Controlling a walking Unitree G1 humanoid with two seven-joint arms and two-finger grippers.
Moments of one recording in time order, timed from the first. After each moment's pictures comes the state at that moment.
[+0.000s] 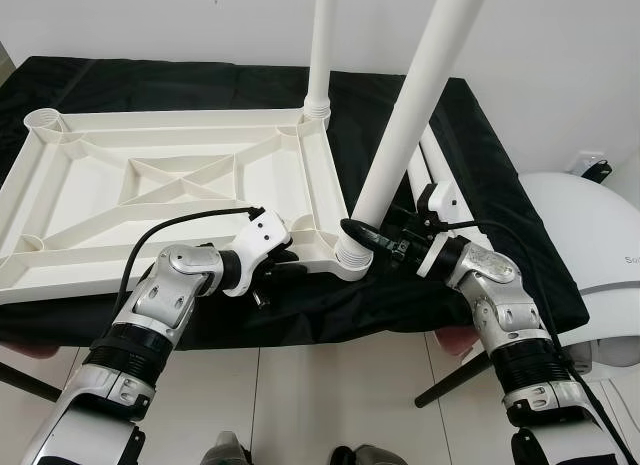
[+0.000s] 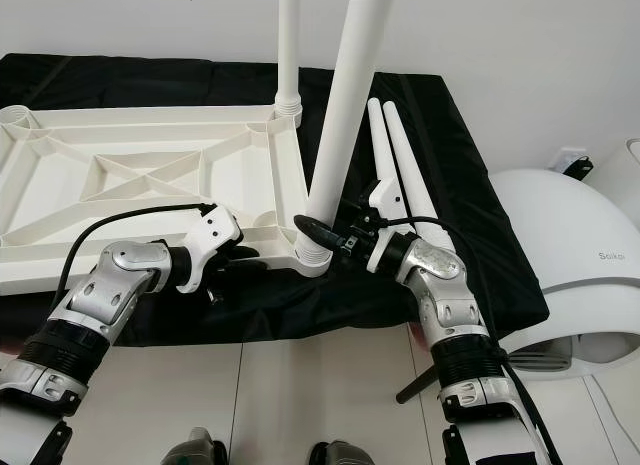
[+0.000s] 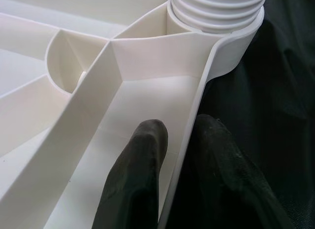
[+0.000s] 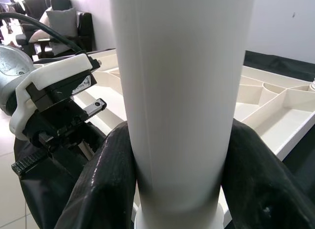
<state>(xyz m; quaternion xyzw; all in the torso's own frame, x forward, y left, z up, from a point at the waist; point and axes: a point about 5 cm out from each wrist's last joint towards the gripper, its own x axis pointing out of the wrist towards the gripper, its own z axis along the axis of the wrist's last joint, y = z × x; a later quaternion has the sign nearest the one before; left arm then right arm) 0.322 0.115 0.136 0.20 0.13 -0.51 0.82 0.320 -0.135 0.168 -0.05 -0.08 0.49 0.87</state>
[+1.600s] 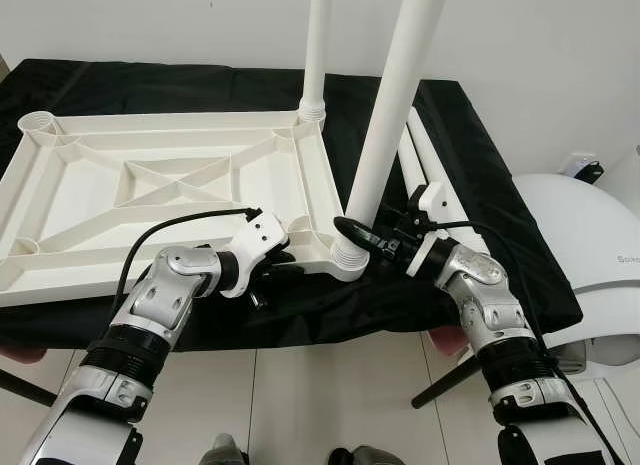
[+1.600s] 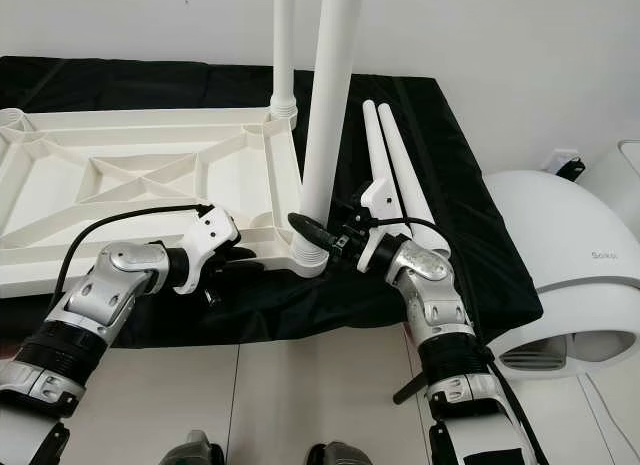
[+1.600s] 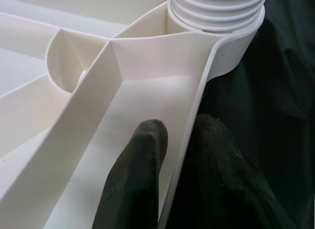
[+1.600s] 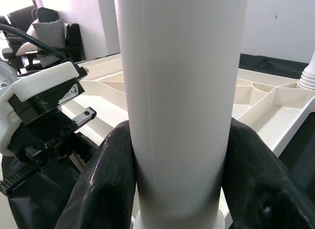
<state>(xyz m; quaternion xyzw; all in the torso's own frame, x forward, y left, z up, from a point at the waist) 0.321 0.117 0.135 0.20 0.14 -0.51 0.83 0.324 -0.129 0.161 -0.02 -0.08 0.45 0.89</state>
